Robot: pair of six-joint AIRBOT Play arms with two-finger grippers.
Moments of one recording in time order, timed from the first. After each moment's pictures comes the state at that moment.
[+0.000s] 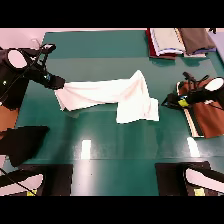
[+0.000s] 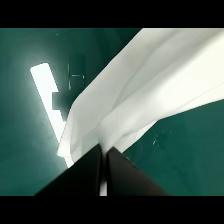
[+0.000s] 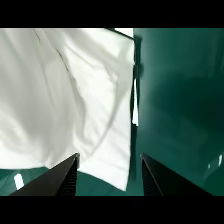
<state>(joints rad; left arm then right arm) -0.12 -1.29 1.37 1.38 -1.22 -1.38 -0.13 -1.26 0.93 -1.06 1.11 1.43</state>
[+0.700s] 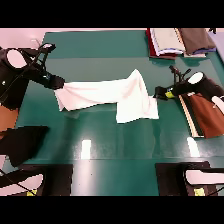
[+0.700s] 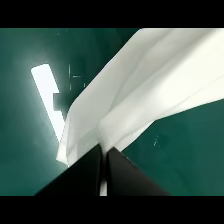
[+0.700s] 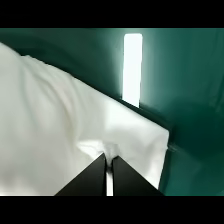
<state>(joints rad) -0.12 -1.28 1.37 1.39 -1.22 -1.38 -0.03 -1.44 1.11 -1.00 0.98 1.35</state>
